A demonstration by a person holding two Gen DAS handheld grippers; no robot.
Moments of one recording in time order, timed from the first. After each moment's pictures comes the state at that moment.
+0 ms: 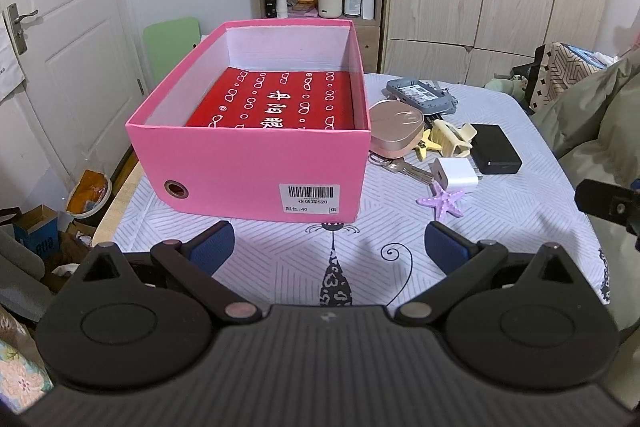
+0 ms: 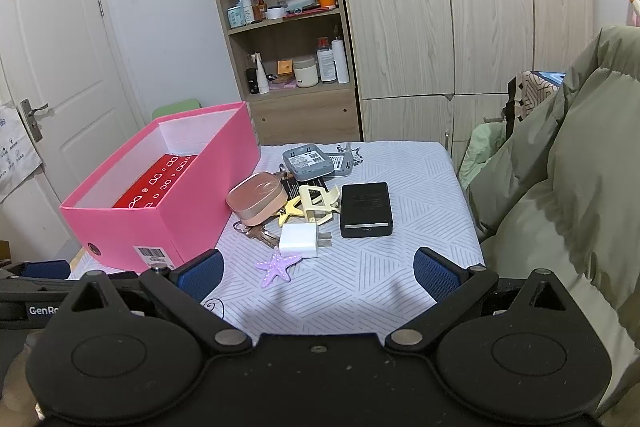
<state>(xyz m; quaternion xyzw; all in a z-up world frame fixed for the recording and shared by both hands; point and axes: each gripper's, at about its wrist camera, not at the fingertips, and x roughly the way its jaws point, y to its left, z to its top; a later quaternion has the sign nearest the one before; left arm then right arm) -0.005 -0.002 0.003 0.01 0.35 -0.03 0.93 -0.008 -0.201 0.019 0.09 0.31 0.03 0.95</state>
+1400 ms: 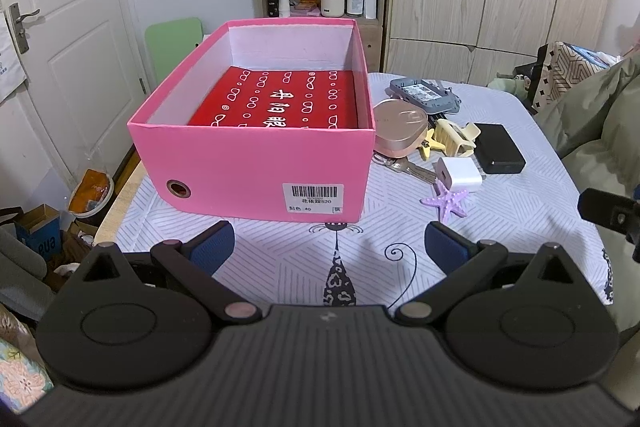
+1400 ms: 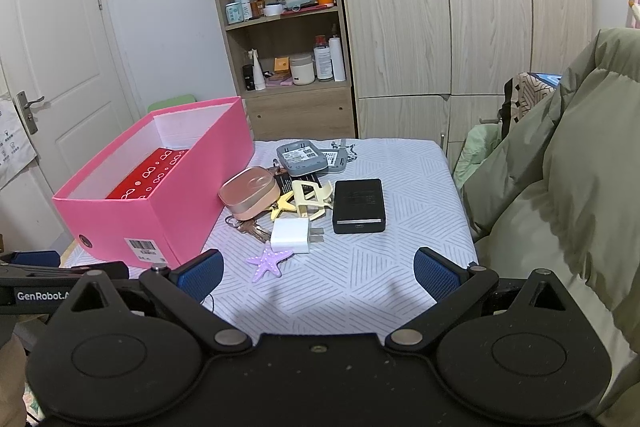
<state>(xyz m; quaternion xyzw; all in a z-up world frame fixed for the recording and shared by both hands) -0.004 -0.001 0.003 0.01 0.36 -0.03 0.93 -0.008 -0.201 0.014 0.08 0.31 0.03 0.95</state>
